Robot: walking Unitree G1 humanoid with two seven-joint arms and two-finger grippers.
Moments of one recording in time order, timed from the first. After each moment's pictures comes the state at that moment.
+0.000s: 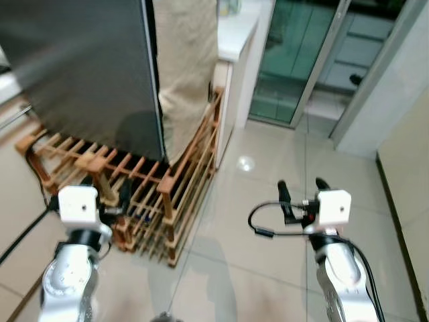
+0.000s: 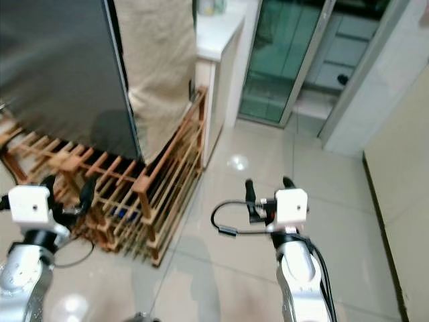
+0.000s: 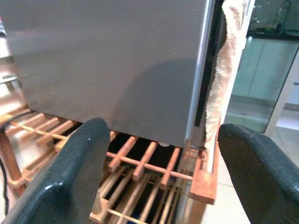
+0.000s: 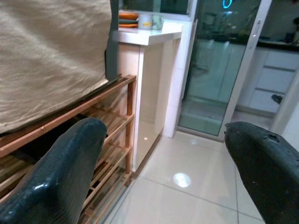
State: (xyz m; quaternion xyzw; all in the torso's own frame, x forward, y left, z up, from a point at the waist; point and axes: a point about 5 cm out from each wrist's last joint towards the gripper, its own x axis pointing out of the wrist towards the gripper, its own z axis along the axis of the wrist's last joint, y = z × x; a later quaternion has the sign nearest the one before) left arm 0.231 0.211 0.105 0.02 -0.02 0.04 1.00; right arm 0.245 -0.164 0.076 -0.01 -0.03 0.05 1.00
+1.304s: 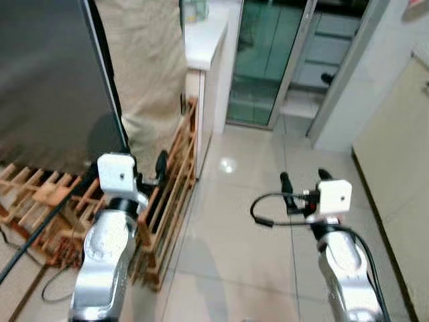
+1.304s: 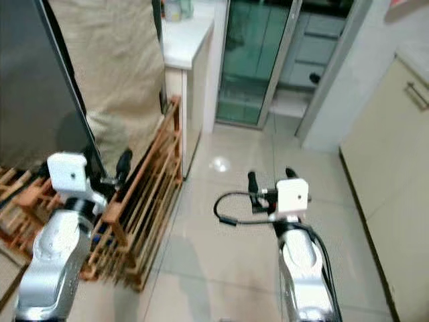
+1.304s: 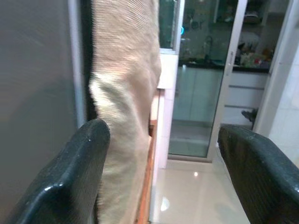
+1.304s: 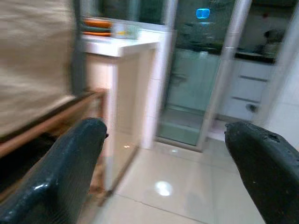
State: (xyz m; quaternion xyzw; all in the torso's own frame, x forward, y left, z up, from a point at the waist) left arm 0.271 0.166 0.149 0.01 -0.08 -0.04 1.00; right arm 0.265 -0.153 0.087 -0.02 -0.05 0.07 1.00
